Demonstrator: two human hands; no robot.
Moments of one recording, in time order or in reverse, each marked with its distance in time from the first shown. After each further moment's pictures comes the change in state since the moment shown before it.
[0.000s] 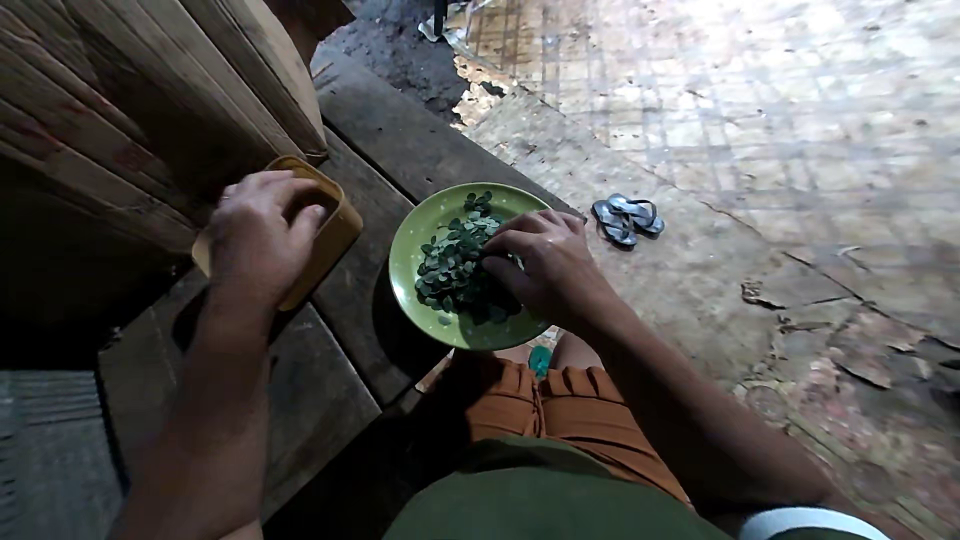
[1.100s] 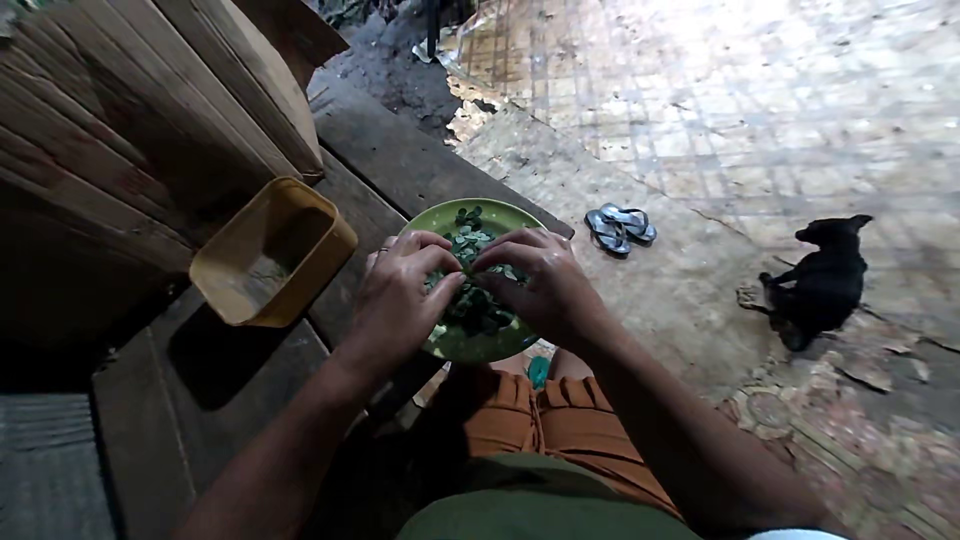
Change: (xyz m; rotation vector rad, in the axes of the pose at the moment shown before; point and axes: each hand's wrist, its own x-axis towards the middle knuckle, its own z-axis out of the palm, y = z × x) left_hand -0.029 0.094 0.058 -0.342 -0.079 0.283; right_hand -0.008 -0.006 -0.006 0.248 0.105 0.021
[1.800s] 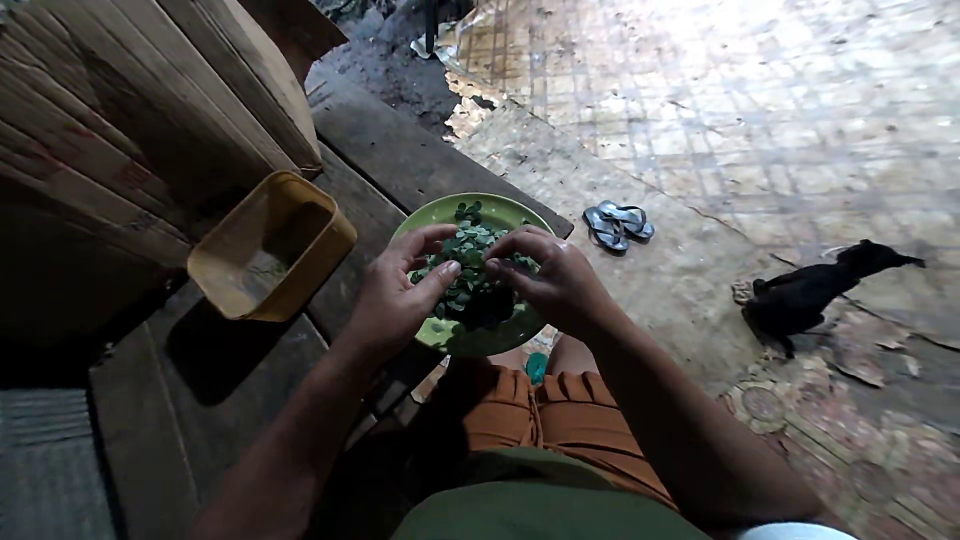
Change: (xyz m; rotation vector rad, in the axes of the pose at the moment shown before) left_hand -0.004 0.006 -0.005 -0.524 -0.045 -0.242; right_hand -0.001 0.003 -0.006 0.193 -0.027 0.070
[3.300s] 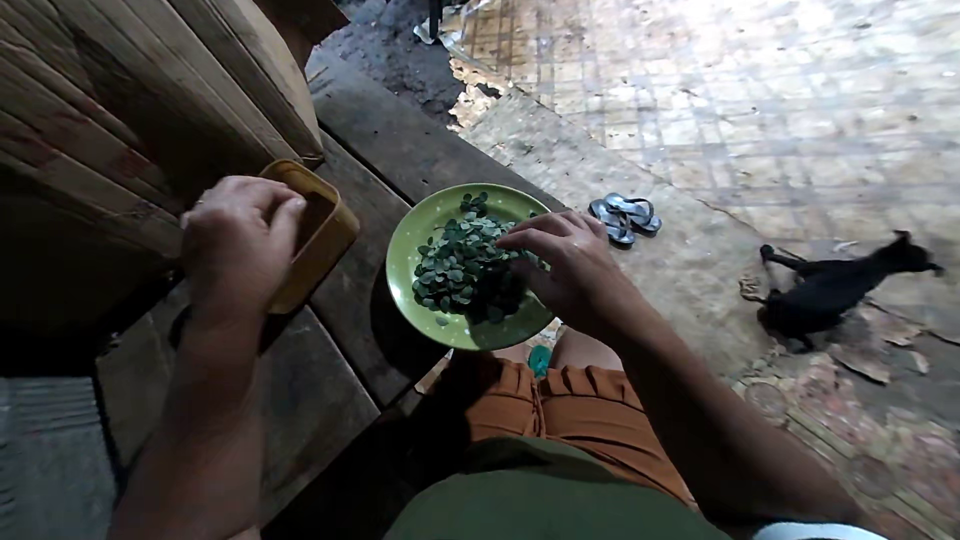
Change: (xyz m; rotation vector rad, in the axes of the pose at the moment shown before) left_hand 0.005 -0.024 -0.115 0.873 0.346 0.021; right_hand -0.004 0.010 -0.008 -0.432 -0.038 -0.108
